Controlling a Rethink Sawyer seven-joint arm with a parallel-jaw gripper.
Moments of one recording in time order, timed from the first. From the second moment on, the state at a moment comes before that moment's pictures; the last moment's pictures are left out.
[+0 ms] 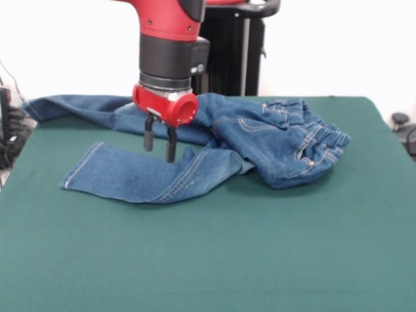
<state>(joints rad) -0.42 -0.62 0.09 1.74 -0.50 0.23 2.64</state>
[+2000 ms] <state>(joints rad) -0.28 -0.44 0.01 1.72 -0.50 0.01 2.64</state>
